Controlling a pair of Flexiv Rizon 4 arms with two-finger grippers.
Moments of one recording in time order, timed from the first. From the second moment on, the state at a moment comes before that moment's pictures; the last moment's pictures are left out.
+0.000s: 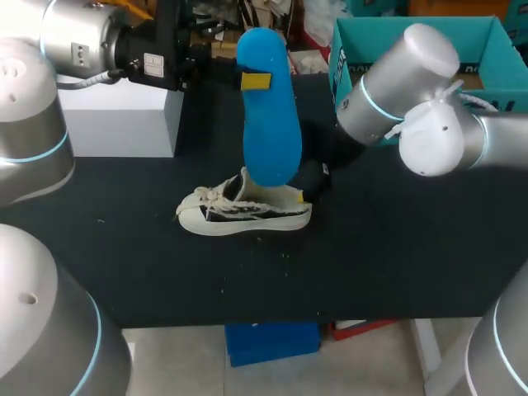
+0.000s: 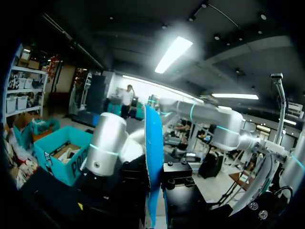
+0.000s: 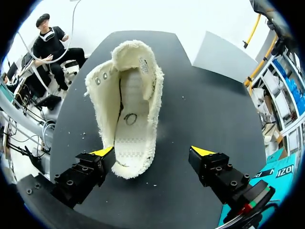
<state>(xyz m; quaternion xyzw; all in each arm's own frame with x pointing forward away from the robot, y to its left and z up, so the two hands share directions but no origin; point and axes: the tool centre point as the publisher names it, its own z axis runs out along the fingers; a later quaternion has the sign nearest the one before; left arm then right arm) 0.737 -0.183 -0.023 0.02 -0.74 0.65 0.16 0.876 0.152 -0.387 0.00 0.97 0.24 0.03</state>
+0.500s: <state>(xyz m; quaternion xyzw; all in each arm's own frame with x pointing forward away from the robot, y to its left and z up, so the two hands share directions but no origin) 0.737 -0.183 -0.023 0.02 -0.74 0.65 0.16 0.894 0.190 -0.382 -0.03 0.99 0.17 0.02</state>
